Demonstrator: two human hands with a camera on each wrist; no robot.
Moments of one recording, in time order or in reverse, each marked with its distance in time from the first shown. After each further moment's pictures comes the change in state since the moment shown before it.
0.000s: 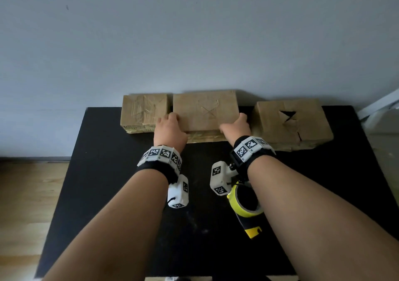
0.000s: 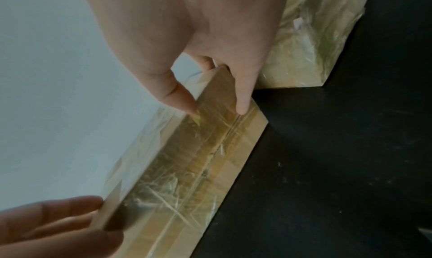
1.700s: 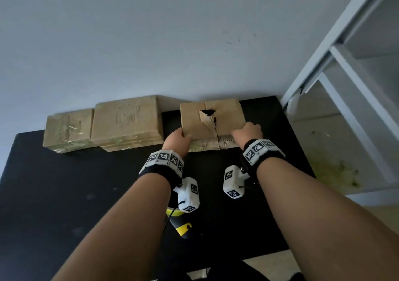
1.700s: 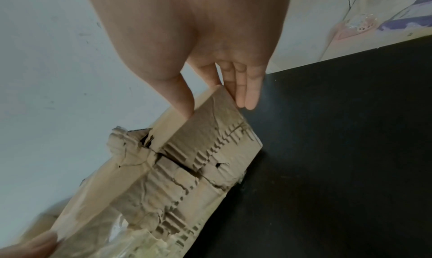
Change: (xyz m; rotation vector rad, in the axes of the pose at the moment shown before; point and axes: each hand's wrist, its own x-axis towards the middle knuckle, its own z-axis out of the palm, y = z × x) left_hand -0.052 0.190 0.111 -0.210 -0.337 0.007; right_hand 0.036 0.122 -0.212 -0.228 0.160 0.139
